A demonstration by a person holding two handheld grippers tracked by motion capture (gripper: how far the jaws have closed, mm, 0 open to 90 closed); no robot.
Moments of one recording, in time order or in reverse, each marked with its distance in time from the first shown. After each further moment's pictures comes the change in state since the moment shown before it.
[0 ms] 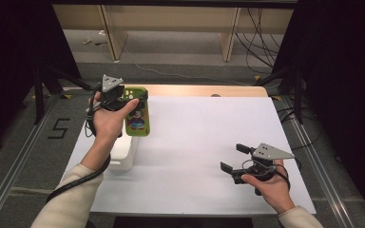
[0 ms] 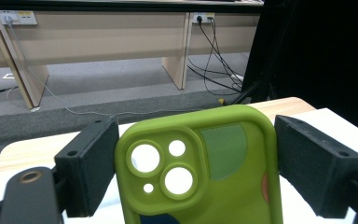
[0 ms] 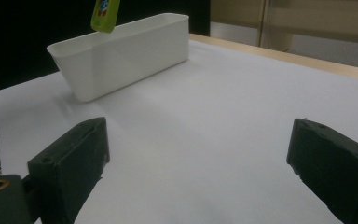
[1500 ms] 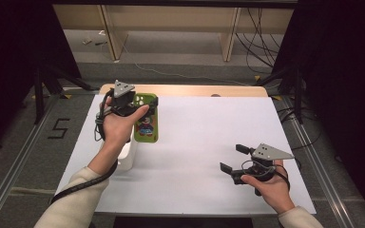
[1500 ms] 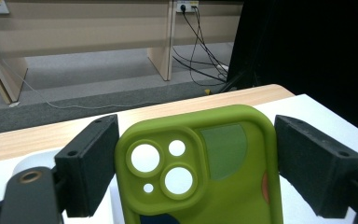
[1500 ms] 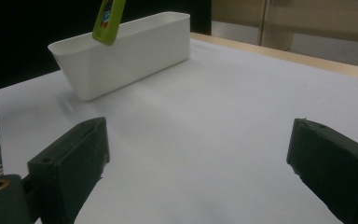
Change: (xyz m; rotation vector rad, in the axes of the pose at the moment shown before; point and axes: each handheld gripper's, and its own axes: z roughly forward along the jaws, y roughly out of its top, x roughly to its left) left arm -0.024 -0.011 0.005 0.036 -0.057 0.007; right arm 0.001 0.000 0.000 0.006 0.002 -0.003
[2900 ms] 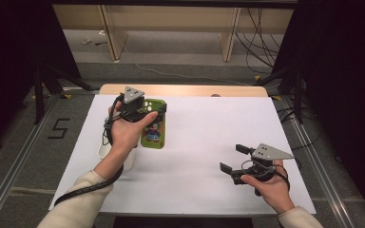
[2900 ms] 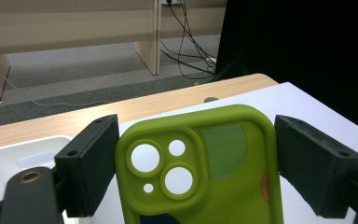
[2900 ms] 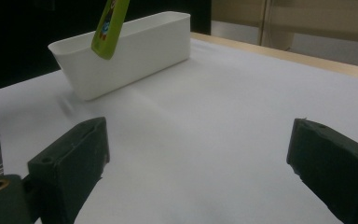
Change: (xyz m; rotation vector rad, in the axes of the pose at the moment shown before) left arm -0.021 -0.011 0.004 0.028 -0.044 0.024; right arm 0.000 0.000 0.000 0.003 0.001 -0.001
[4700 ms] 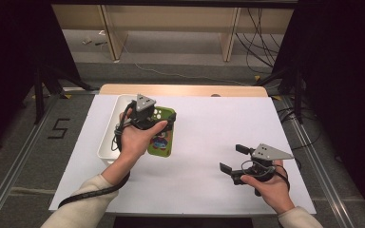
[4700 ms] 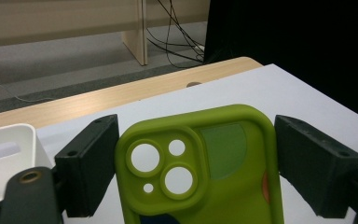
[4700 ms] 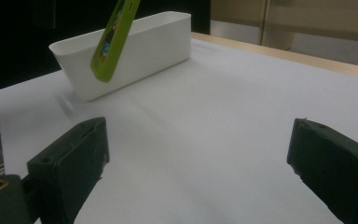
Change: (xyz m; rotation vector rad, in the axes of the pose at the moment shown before) left arm -0.024 -0.016 0.008 0.047 -0.051 0.023; right arm 0.001 0.000 0.000 -0.001 0.003 0.003
